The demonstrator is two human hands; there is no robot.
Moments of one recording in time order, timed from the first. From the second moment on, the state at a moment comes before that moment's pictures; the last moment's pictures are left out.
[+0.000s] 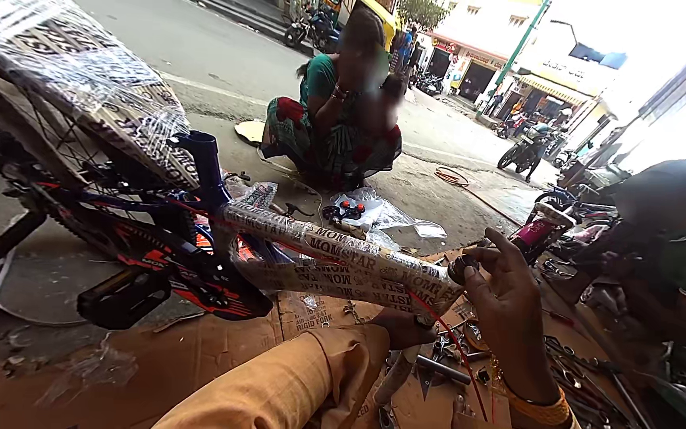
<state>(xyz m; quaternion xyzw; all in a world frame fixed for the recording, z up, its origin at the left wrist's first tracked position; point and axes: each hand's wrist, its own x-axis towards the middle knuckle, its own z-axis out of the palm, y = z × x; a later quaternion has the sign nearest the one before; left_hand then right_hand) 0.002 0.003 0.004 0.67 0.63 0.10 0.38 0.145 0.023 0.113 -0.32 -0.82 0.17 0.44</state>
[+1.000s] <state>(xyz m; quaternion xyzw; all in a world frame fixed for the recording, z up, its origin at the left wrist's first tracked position) -0.004 0.004 0.006 0.68 0.60 0.13 0.40 0.149 0.027 0.112 -0.34 -0.81 0.22 0.43</state>
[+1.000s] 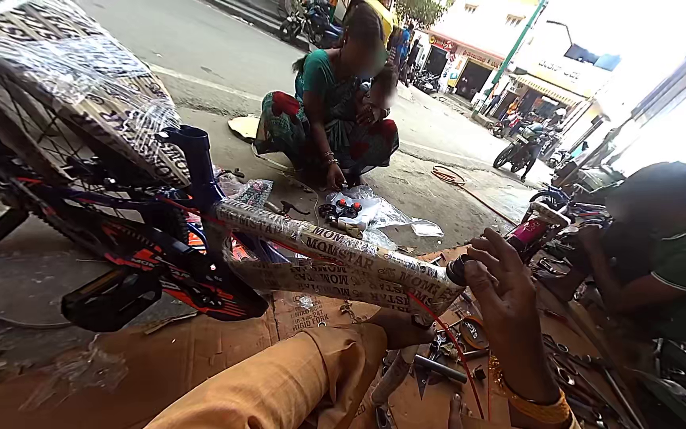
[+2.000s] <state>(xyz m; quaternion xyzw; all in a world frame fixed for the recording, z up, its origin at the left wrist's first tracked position) -0.004 -0.001 0.019 0.68 0.60 0.10 0.41 0.138 0.019 0.107 -0.30 -0.80 0.24 0.46</state>
